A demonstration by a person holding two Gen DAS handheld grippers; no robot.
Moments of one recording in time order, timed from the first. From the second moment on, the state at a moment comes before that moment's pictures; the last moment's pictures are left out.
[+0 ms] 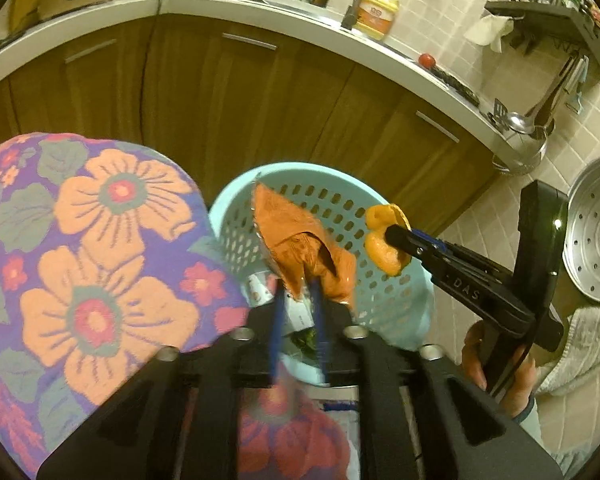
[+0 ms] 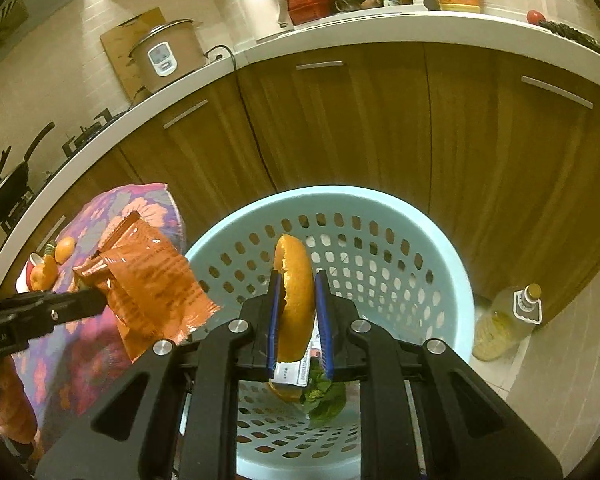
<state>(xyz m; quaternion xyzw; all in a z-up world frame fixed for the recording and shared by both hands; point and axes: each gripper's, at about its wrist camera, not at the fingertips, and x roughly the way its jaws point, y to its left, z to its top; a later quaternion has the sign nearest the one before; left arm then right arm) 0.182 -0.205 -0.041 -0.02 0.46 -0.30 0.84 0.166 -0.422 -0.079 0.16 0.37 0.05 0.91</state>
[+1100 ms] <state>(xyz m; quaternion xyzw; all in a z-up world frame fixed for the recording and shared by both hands) 0.133 -0.029 0.031 -0.10 0.34 -0.18 0.92 0.185 -0.308 0.008 0.08 0.32 0.17 0.93</state>
